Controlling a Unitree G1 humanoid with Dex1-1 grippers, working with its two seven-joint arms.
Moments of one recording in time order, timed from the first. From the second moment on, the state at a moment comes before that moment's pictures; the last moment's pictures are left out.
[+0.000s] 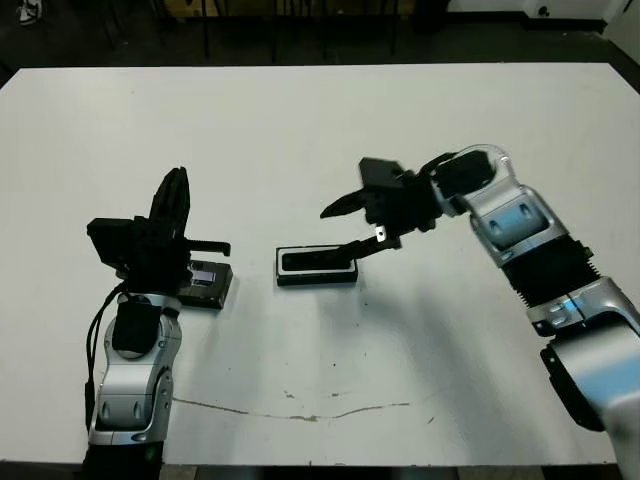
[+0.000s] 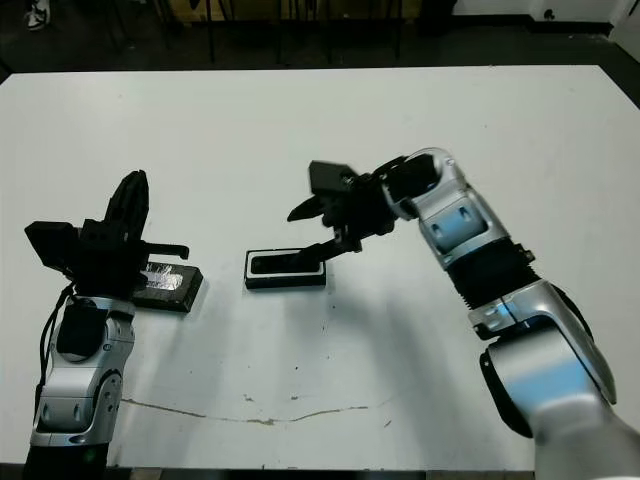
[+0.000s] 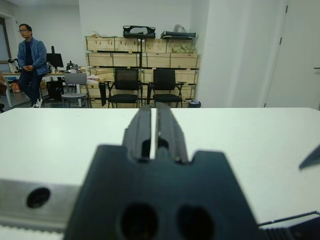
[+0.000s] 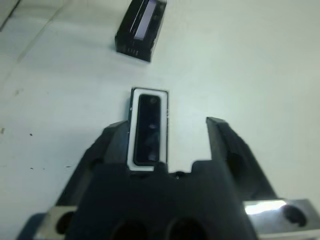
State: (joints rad) left arm -0.03 0.13 0.07 -0.21 -0.10 -0.07 -0.07; right arm -0.91 -0.48 0.38 0.46 0.06 0.16 1.40
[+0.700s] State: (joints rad) left arm -0.03 0.13 0.06 -0.21 -0.10 -0.07 -0.07; right arm -0.54 -0.41 0.10 -0.07 0.14 0.43 0.73
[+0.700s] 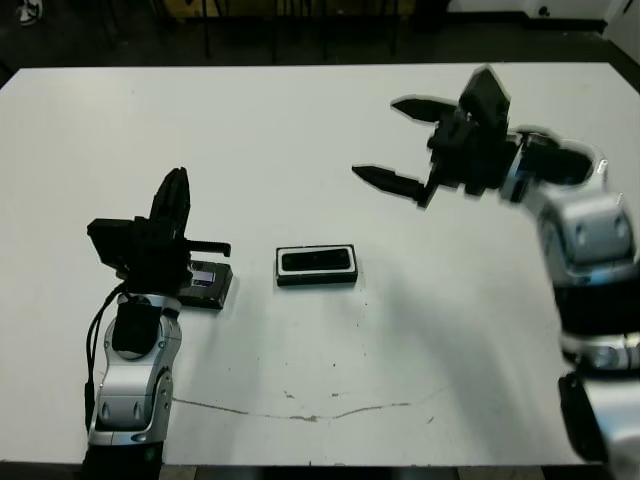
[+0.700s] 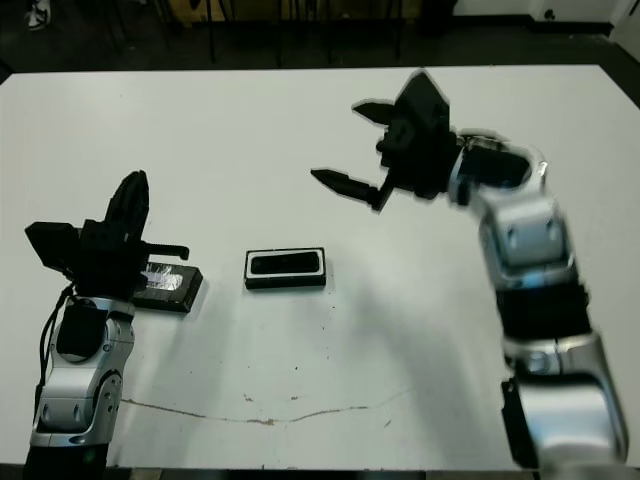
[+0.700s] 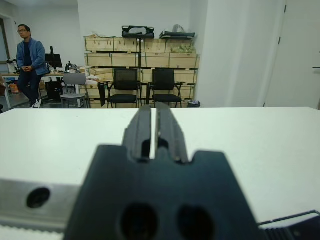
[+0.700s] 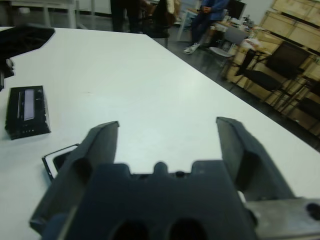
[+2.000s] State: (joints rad) left arm -0.03 0.13 0.06 -0.21 -0.10 -0.07 -0.07; right arm -0.25 -0.38 0.41 -0.12 -0.23 0.30 0.51
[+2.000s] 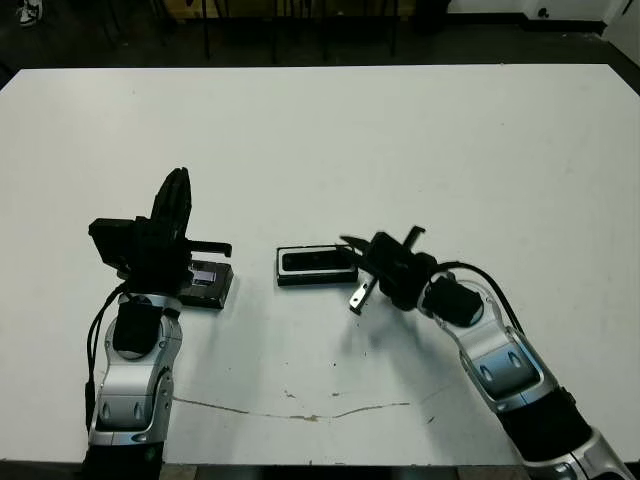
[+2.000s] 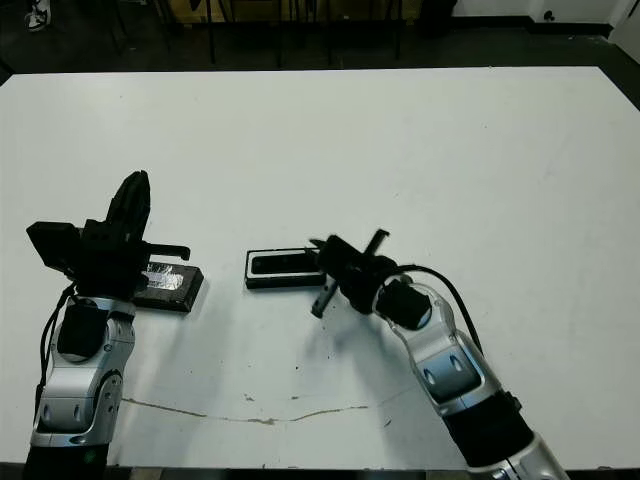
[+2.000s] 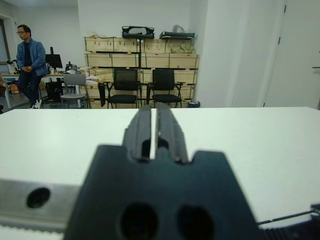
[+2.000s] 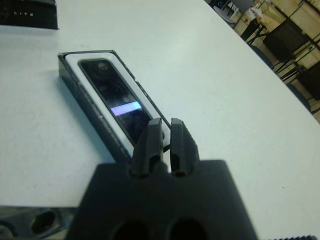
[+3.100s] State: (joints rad) left arm 0.06 0.62 0.32 -0.55 -0.33 0.24 -0.45; right arm -0.35 -0.32 -0.12 -0.28 0.26 0.52 0.35
